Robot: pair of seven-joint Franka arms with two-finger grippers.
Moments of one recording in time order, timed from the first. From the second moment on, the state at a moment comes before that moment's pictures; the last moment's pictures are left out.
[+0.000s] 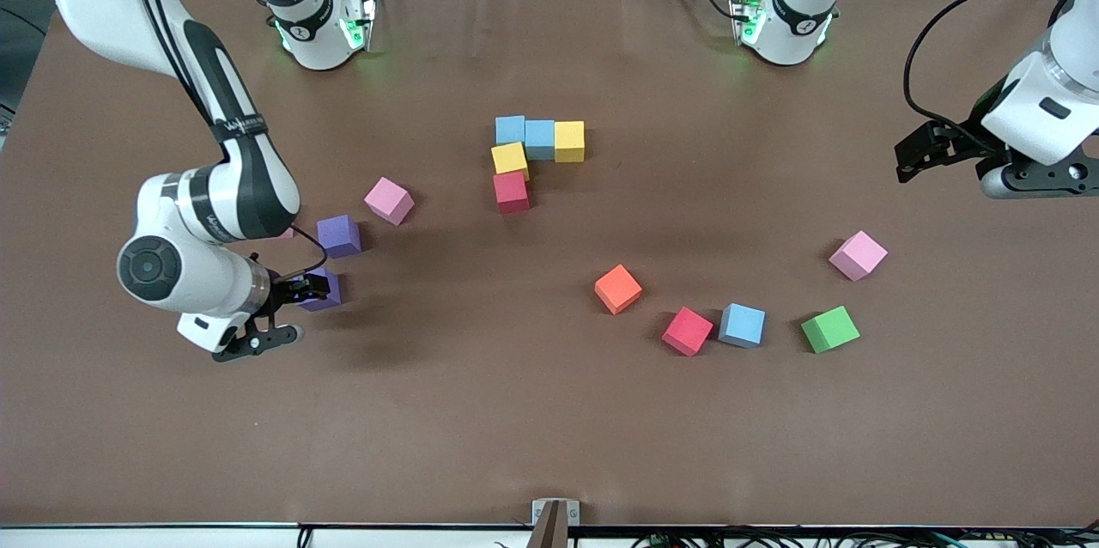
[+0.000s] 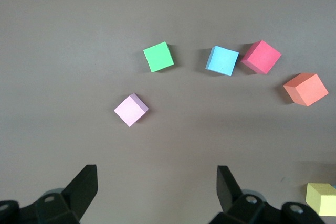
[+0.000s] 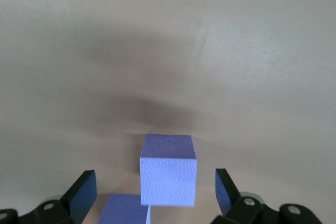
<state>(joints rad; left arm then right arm) -0.16 0.04 0.02 -1.56 0.04 1.60 -0.13 0.07 0.55 0.08 -1.67 -0.03 2.09 -0.14</state>
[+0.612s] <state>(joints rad) -0.16 0.07 0.02 -1.53 0.02 1.64 -0.13 0.05 0.57 0.08 -1.78 -0.04 2.25 -0.21</state>
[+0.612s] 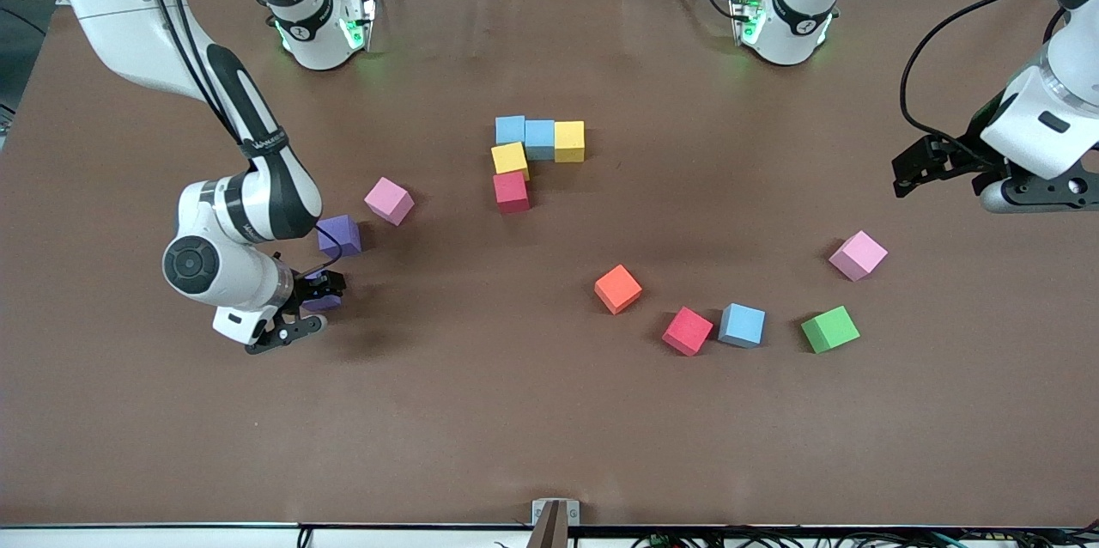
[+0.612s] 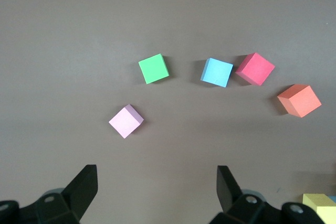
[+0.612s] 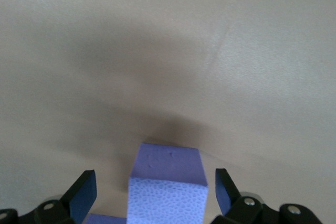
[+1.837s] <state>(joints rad) -0.15 0.14 0.02 -1.51 0.02 1.73 -0.14 0.05 0.55 0.10 -1.84 -0.04 2.27 -0.23</state>
